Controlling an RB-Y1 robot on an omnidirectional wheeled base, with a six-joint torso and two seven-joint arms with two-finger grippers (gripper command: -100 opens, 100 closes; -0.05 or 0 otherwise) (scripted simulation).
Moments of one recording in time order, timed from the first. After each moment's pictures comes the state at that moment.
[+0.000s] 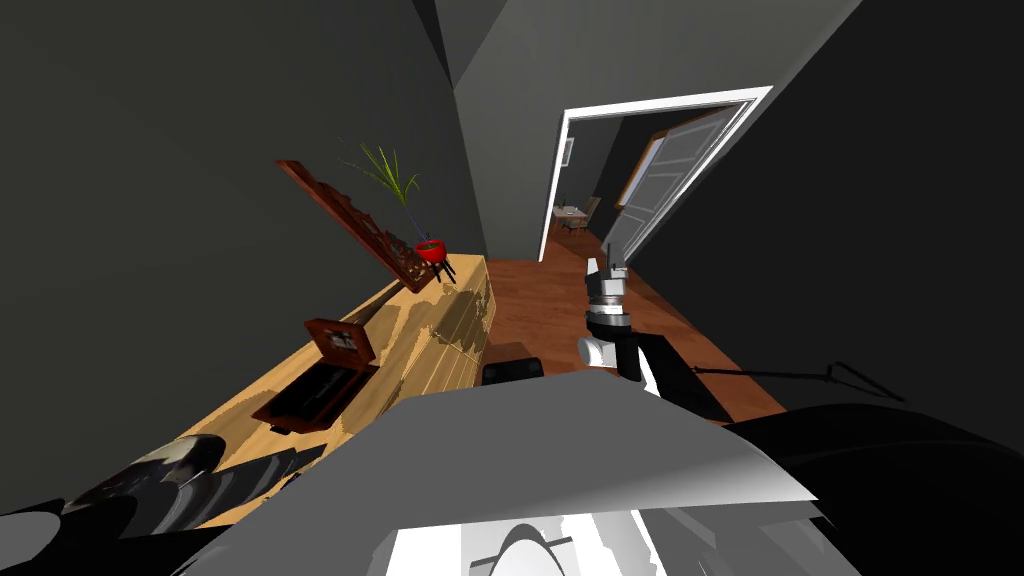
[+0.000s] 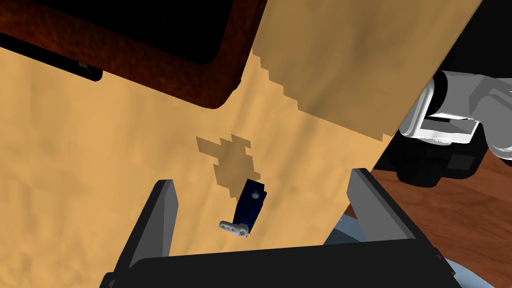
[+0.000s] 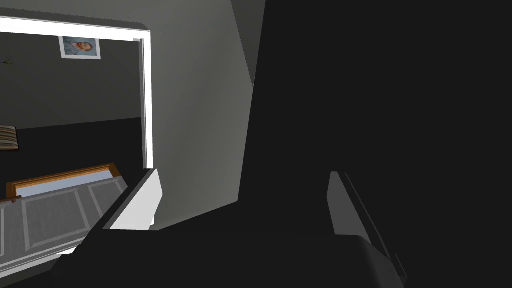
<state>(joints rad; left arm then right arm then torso) 0.65 0.46 1.07 -2.09 0.88 1.81 0.96 0.49 -0.02 -0.03 -2.39 0.04 -0.36 0.12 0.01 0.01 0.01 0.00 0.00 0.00</state>
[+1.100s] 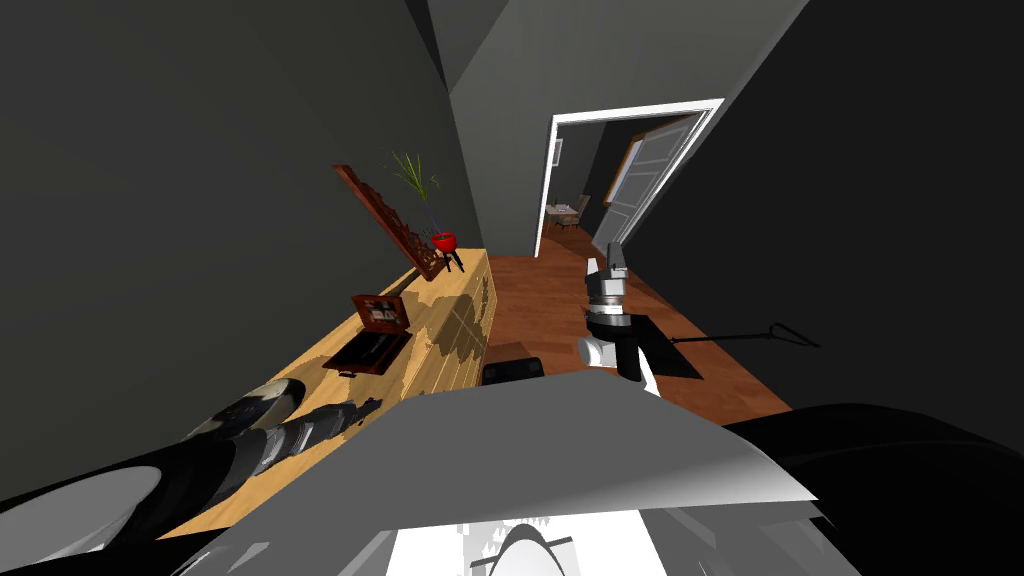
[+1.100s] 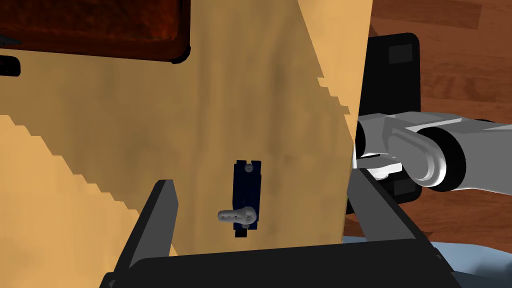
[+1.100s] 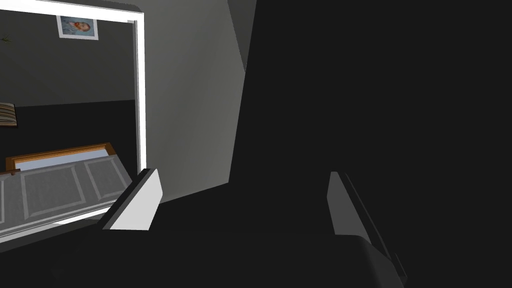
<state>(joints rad) 0.54 0.38 1.00 -2.04 1.09 1.76 0.83 0.49 -0.02 -0.03 -2.39 0.04 -0.36 0.12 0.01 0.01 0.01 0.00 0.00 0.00</state>
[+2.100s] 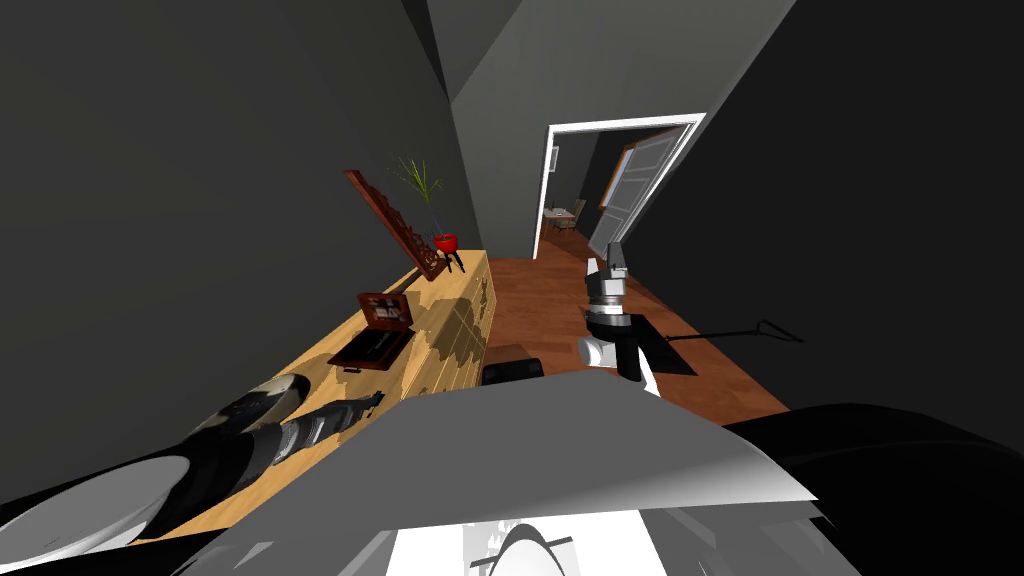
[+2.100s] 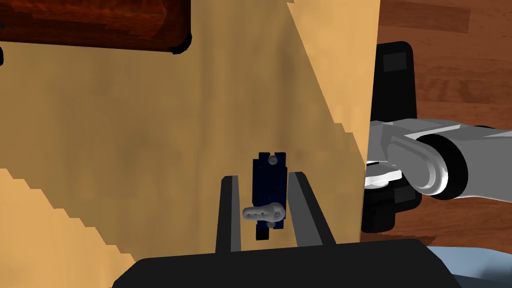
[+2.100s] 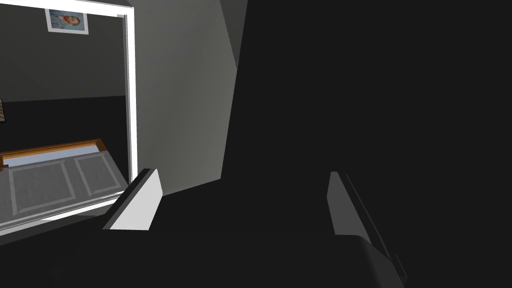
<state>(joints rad) 0.53 0.36 0.98 -2.00 1.08 1.72 0.79 0.49 -0.02 -0.03 -2.39 0.04 -0.36 0.12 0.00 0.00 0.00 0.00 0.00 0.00</state>
